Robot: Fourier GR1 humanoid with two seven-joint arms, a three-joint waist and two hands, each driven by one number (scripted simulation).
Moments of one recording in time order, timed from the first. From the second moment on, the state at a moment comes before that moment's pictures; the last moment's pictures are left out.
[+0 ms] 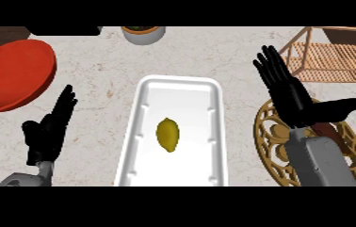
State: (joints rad) left arm -0.05 0.45 -0.21 -1.43 0.25 0.30 0.00; right arm -0.30 -0.20 0.05 -1.43 -0.33 0.11 -0.10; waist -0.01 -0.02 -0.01
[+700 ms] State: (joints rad) left arm -0.14 0.39 -0.28 -1.48 0.20 0.28 -0.02; right arm -0.09 -0.55 -0.29 -1.26 -0.28 0.05 -0.13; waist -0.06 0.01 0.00
